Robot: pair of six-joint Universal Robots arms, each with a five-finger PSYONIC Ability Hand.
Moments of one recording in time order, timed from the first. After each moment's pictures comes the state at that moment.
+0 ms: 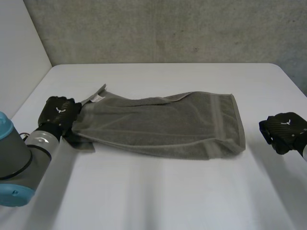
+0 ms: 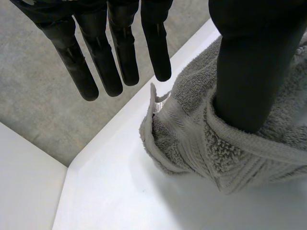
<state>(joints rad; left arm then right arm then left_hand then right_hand) 4.55 -1.92 -1.87 3.66 -1.42 3.67 1.42 -1.32 1.85 -0.05 1.06 2.42 0.59 0.58 0.58 0.58 0.41 1.35 1.34 1.34 1.34 1.18</state>
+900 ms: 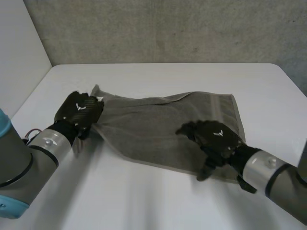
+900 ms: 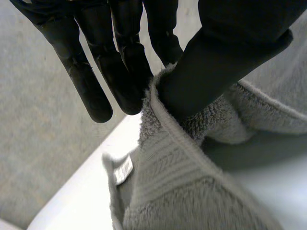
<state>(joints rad) 4.42 -1.76 -1.87 3.51 -1.32 3.64 1.89 -1.41 1.88 -0.08 1.03 2.96 1.18 1.21 1.21 1.21 1.02 0.26 0.27 0.27 0.28 0.08</state>
